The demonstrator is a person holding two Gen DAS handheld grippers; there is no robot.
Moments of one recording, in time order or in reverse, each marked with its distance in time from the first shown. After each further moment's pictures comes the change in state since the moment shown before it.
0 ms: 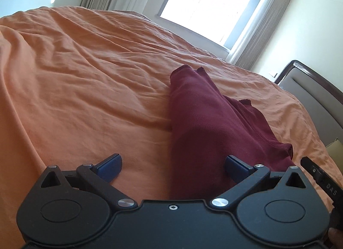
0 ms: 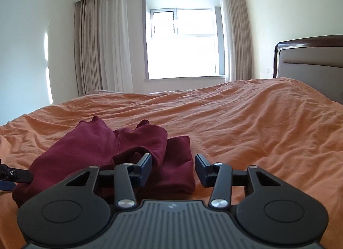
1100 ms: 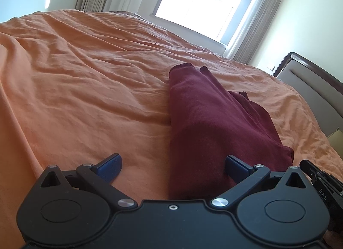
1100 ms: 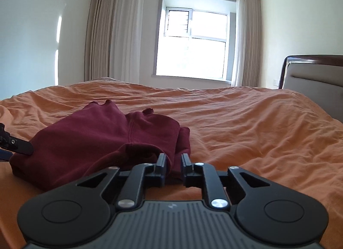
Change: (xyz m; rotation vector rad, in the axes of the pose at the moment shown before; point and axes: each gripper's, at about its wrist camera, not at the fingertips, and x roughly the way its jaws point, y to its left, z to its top) left arm -0.001 -0.007 -0.007 0.040 0.007 0.001; right arm -0.014 0.005 -0.019 -0.125 -0.011 0.009
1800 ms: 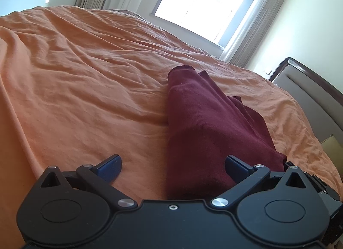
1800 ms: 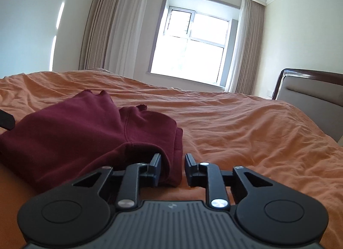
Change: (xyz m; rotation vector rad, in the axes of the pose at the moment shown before) left arm -0.007 0.002 0.004 -0.044 0.001 -0.034; right arm 0.000 0.005 -0.003 -0.070 -0.019 -0.076
